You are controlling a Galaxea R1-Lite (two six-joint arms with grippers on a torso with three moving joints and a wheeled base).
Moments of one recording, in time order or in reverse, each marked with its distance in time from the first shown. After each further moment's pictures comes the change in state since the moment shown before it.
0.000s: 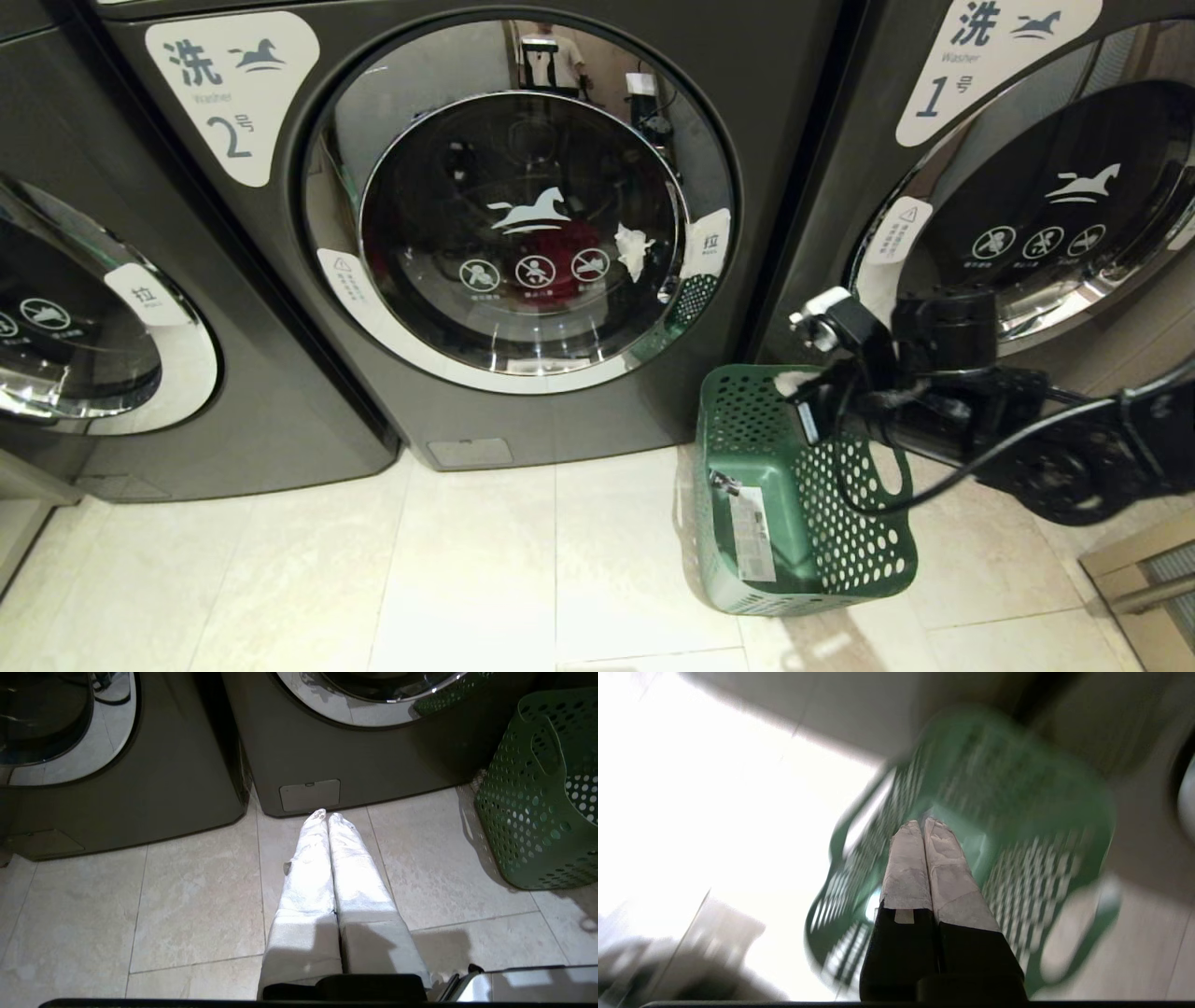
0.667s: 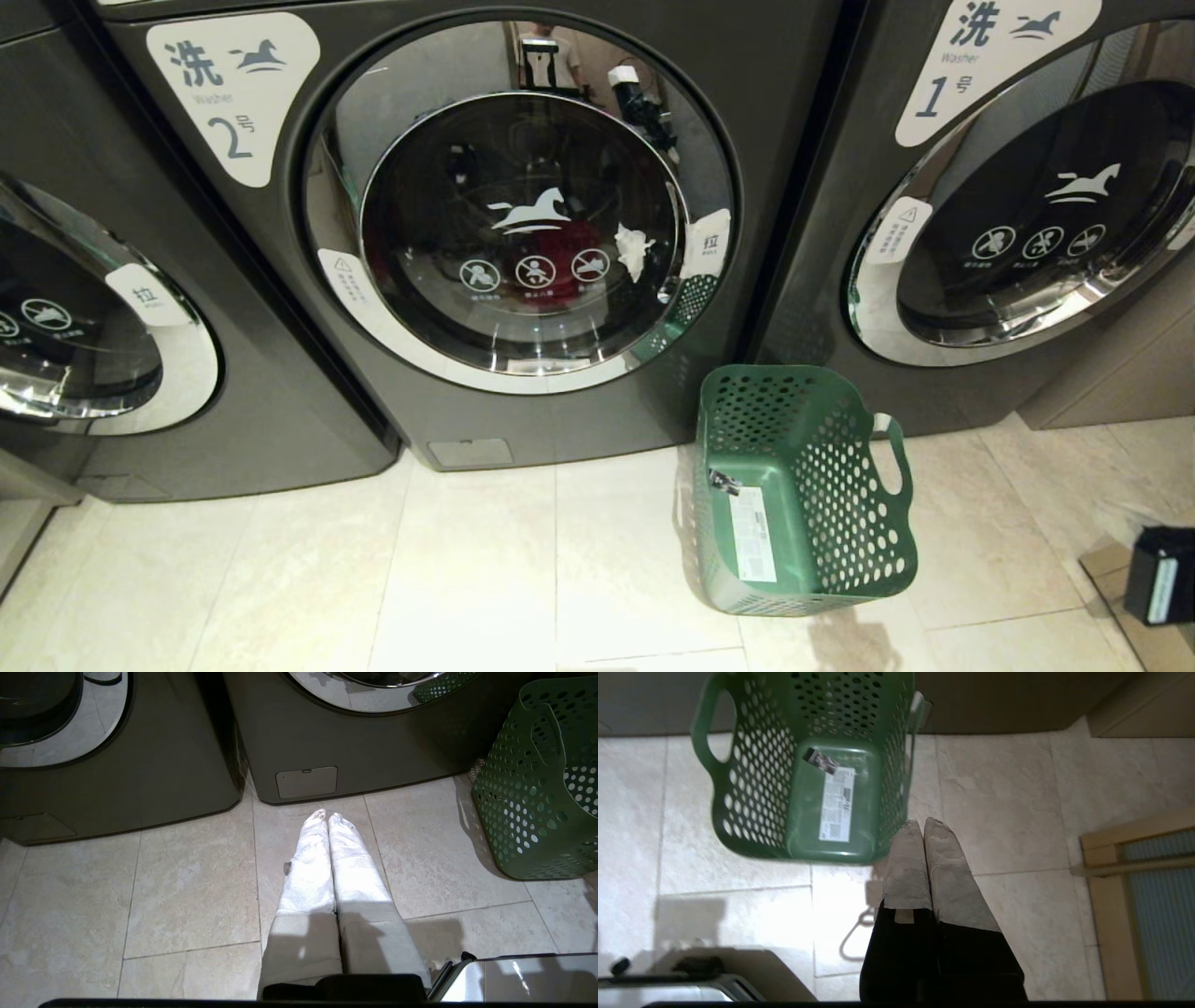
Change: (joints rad) left arm 0.000 0.000 0.000 0.044 -0.006 -0.017; right arm -0.280 -0.823 0.635 0.144 -0.138 0.201
